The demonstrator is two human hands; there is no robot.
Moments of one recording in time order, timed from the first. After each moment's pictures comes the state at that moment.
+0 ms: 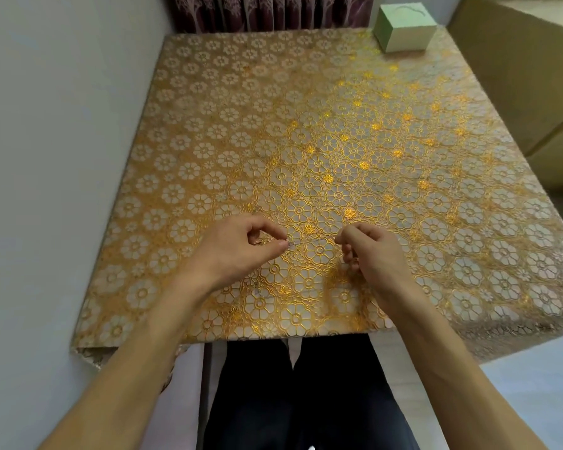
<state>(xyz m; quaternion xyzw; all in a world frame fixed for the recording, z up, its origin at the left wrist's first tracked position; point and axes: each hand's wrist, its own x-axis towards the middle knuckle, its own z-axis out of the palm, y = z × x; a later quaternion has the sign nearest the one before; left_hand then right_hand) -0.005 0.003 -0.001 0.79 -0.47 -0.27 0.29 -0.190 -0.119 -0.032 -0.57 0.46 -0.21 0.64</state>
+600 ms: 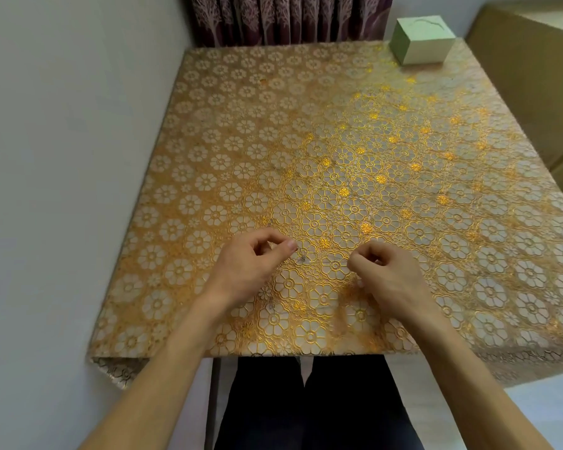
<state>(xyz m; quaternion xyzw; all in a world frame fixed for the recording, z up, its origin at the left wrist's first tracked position) -0.004 0.005 -0.028 0.76 -0.36 -0.31 0.44 -0.194 -0.121 -0.036 -0.70 0.46 -0.16 0.51</state>
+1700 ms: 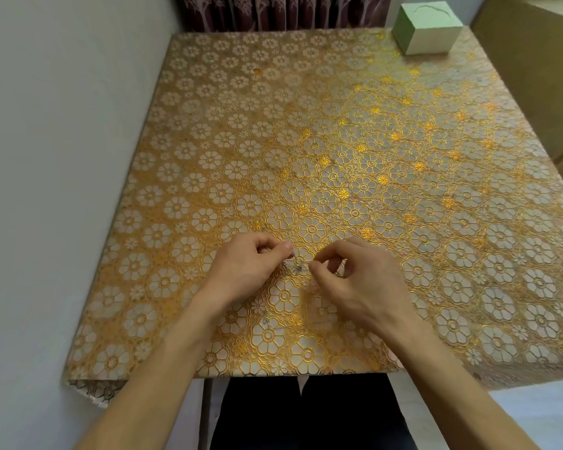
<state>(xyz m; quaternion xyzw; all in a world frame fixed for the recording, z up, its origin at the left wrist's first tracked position) 0.015 -0.022 -0.048 0.81 -0.34 -0.33 0.34 -0.161 -0.120 -0.045 -0.85 0.39 -0.16 0.31</state>
